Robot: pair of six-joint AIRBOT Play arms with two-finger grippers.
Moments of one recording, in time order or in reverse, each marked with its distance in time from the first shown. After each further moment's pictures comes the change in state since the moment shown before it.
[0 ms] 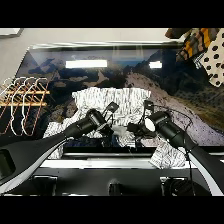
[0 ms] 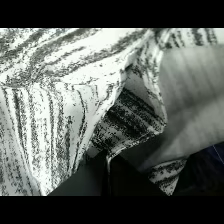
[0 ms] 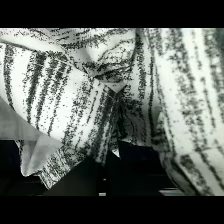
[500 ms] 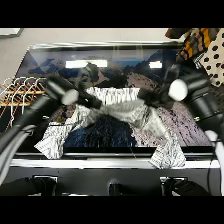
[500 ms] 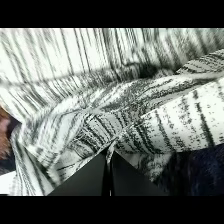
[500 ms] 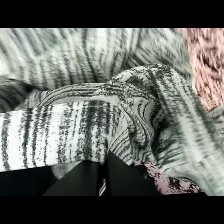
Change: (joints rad) left arm 0.182 0.240 0.309 -0.006 -0.166 0.021; right arm -0.163 0.011 0.569 -0.042 0.275 -0.072
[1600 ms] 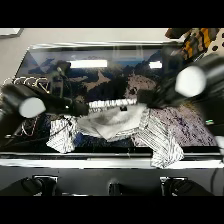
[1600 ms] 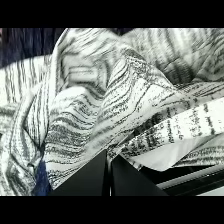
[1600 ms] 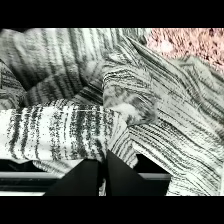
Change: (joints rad) left arm 0.045 0.243 -0.277 -0.137 0.006 -0.141; right arm 0.135 0.006 0.071 -0.099 0.229 -0.050
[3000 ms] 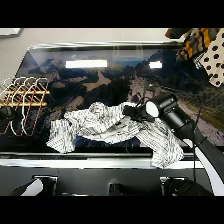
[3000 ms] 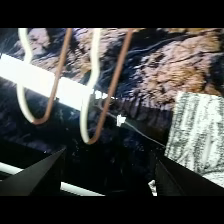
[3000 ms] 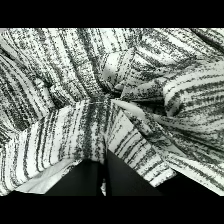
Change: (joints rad) left arm 1.097 0.079 -0.201 -0.103 -0.021 0.575; right arm 0.036 -0.035 -0.351 0.105 -0.405 0.146
